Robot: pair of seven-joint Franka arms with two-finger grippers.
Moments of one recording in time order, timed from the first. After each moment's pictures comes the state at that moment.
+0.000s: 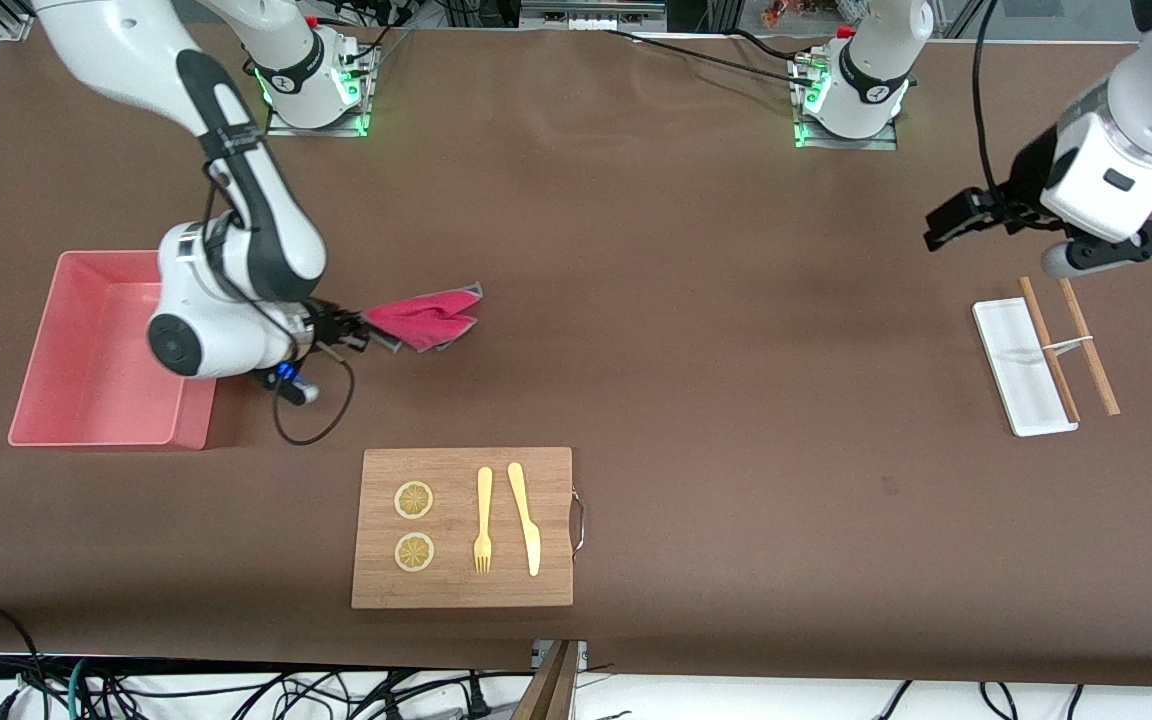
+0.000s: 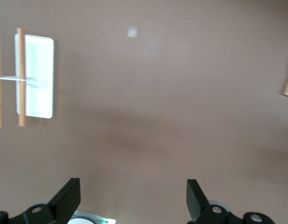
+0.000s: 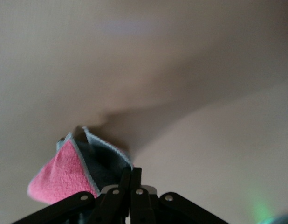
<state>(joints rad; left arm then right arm) 0.34 0.01 -0.45 -1.64 -0.05 1.54 -0.39 0.16 0.49 0.00 -1.84 0.28 1.92 0.50</state>
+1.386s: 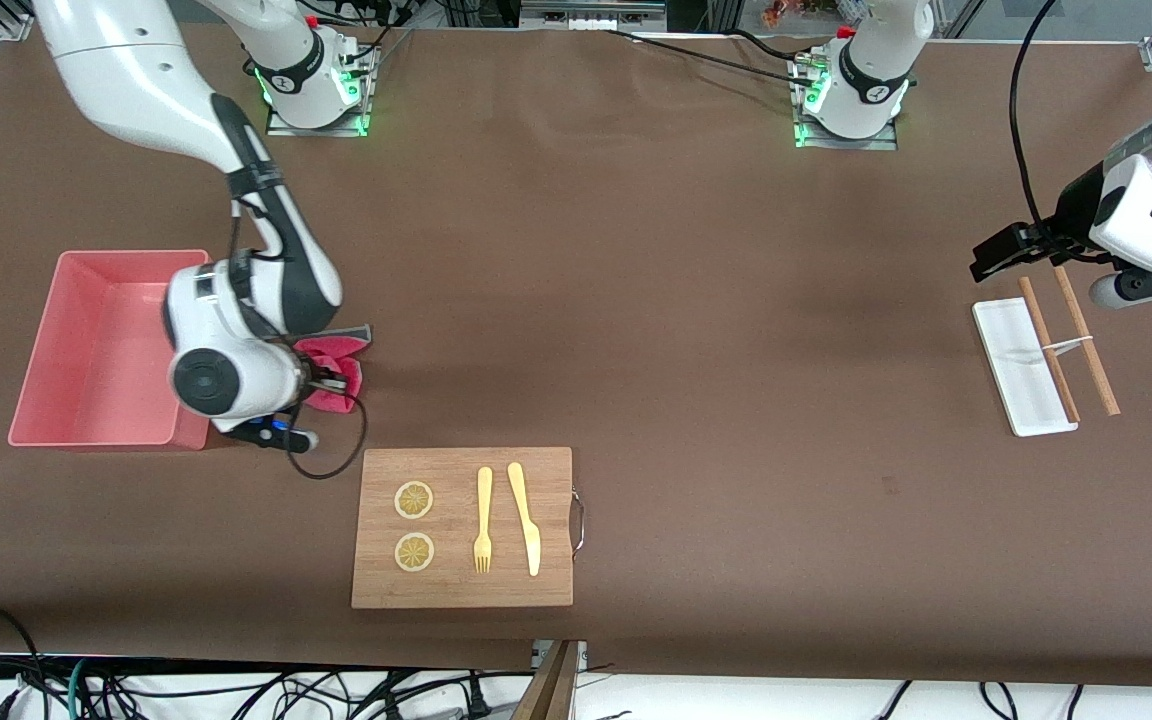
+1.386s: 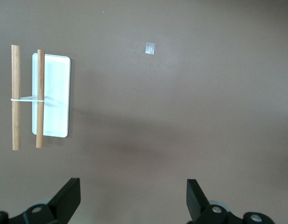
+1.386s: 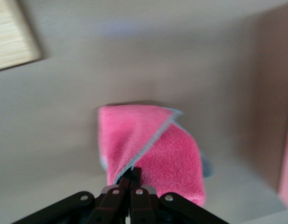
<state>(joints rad) 0.34 0.00 -0.39 -1.69 -0.03 1.63 -0.31 0.24 0.63 0.02 -1.63 -0.03 1.96 0.54</state>
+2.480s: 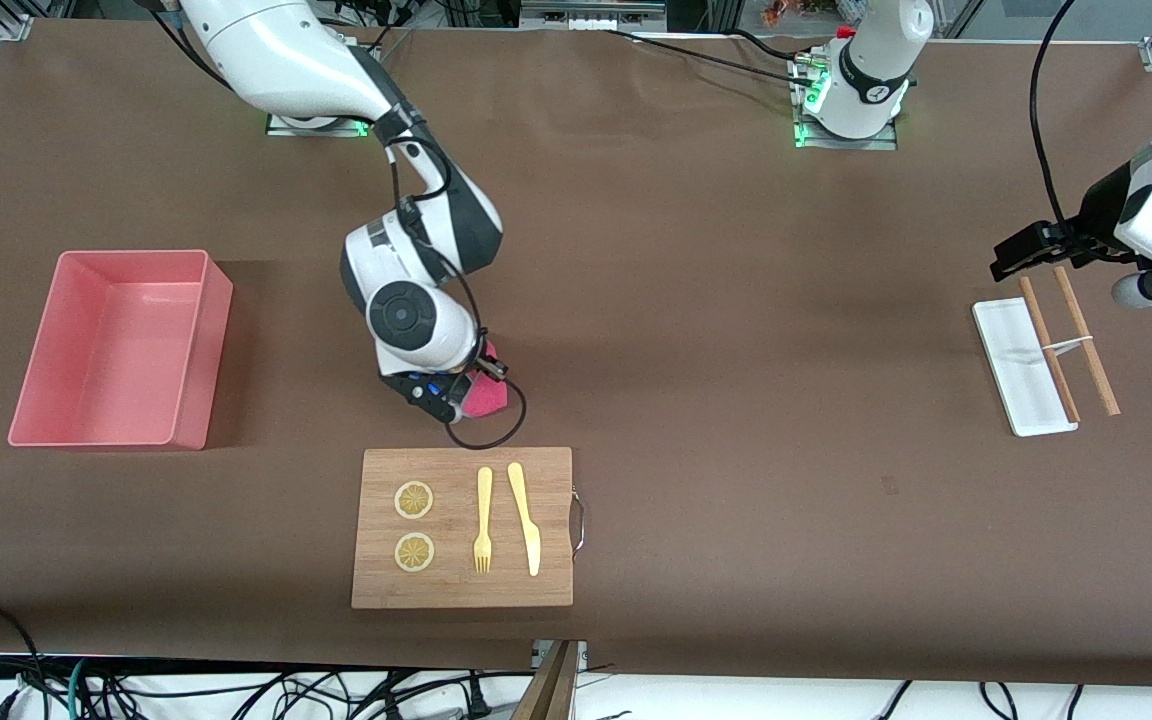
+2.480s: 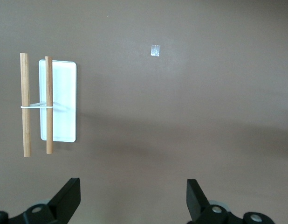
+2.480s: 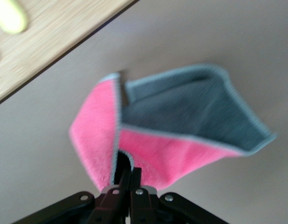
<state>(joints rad) 0.04 0.00 -0.05 -1.69 -0.03 1.63 -0.23 0.50 0.68 0.01 -1.50 0.14 2.01 1.00</state>
